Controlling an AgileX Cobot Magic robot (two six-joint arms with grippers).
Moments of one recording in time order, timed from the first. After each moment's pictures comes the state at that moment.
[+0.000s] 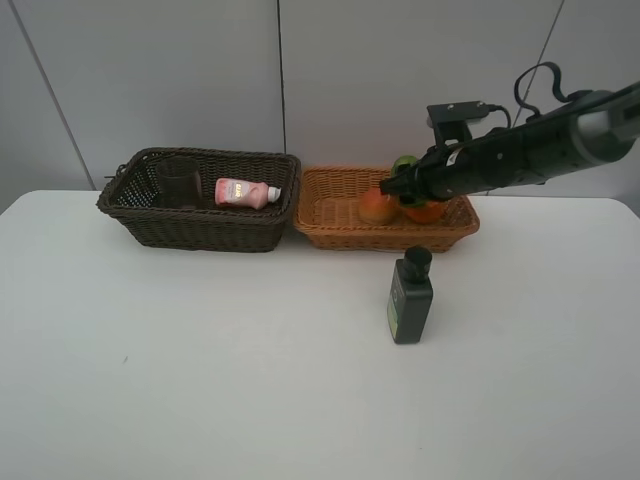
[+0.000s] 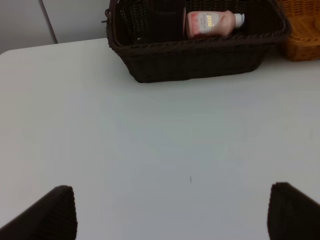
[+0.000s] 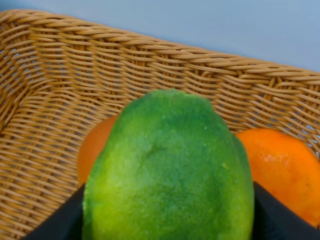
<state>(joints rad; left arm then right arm) -0.02 -0.01 -0.51 -0.19 1.09 0.17 0.32 2.03 -1.24 -0.03 -0.05 -0.08</state>
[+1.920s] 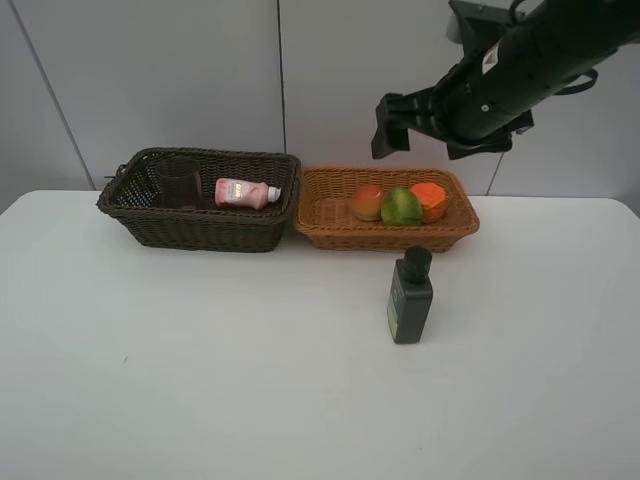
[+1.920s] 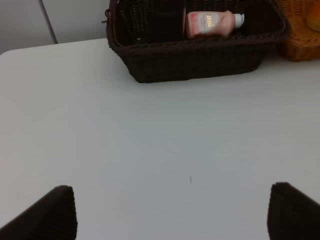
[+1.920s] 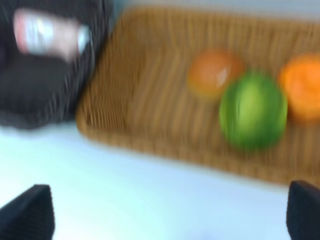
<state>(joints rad) -0.02 -0.01 -0.51 -0.19 1.09 0.17 0.51 1.59 -1.24 -0.15 0.61 0.29</state>
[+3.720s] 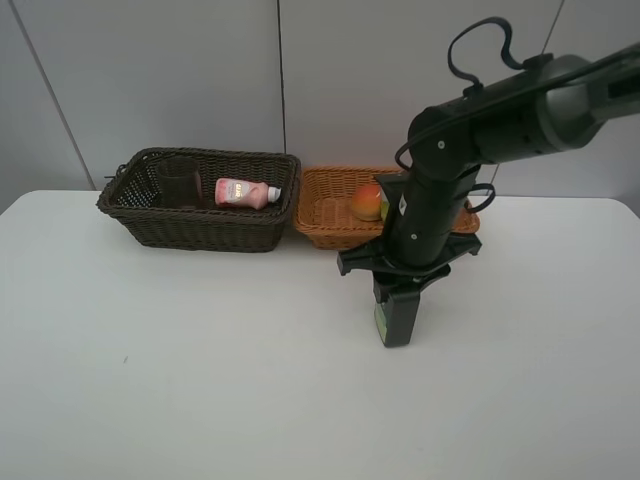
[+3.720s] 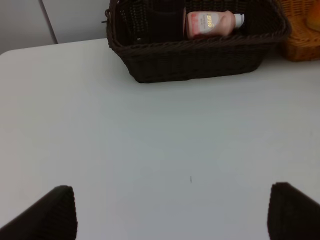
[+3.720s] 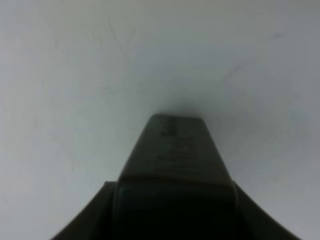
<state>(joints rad) -0.02 -0.01 -0.51 -0.19 1.09 0.17 0.61 1.92 -1.25 -0.15 0.83 0.39</state>
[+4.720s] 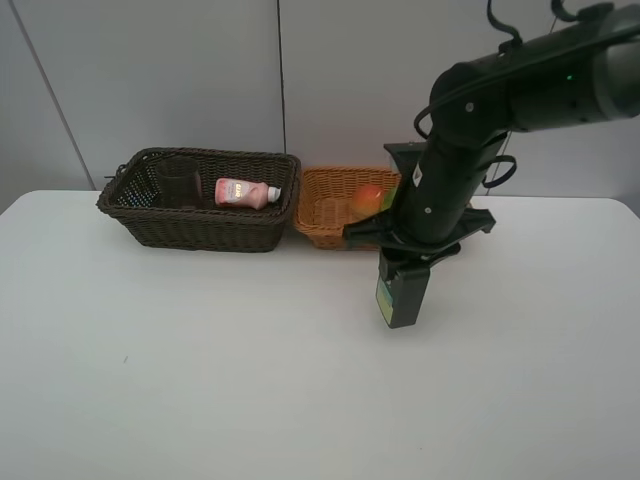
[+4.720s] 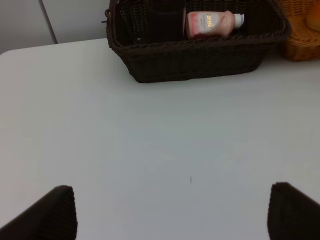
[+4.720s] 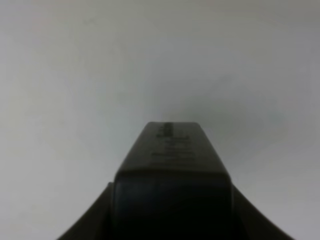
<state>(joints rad) -0.02 -0.01 -0.51 -0.19 1.09 0.17 0.61 1.80 -1.25 -0.15 0.86 0.39</state>
